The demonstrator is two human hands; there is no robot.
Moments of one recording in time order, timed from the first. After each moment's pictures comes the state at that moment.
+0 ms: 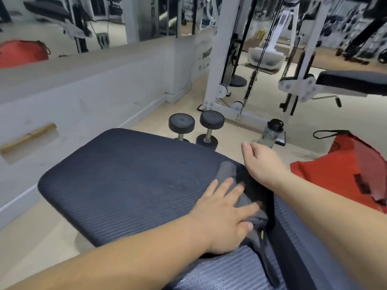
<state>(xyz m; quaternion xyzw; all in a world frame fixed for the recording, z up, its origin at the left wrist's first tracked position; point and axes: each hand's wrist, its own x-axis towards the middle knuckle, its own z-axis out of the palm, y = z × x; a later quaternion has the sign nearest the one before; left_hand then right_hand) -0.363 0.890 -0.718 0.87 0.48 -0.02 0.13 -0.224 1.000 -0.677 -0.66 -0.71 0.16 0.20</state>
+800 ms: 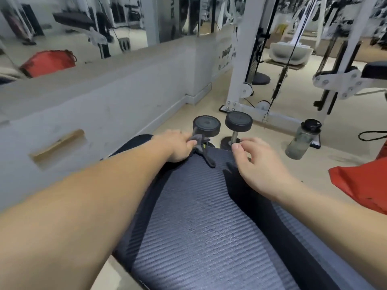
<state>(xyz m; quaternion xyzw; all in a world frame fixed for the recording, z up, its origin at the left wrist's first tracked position) -0.566 1.067 -0.715 0.70 0.71 -0.04 0.10 -0.320 1.009 -0.693 -0.54 -0.79 0.18 0.25</state>
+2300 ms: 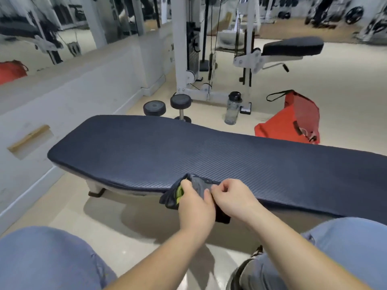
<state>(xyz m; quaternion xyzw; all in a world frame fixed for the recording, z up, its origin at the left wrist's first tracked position) -0.233 0.688 -0.718 0.47 0.72 0.42 0.29 -0.127 0.714 -0.690 -0.70 -0.58 0.37 0.19</state>
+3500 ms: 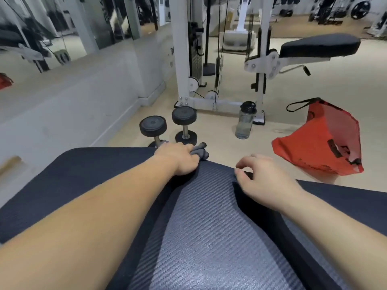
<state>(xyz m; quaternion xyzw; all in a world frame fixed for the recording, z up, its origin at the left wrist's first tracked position) -0.340 1.033 -0.686 0.77 0.62 -0.11 0.07 -0.114 0.938 -0.676 -0.65 -0.73 0.15 0.15</state>
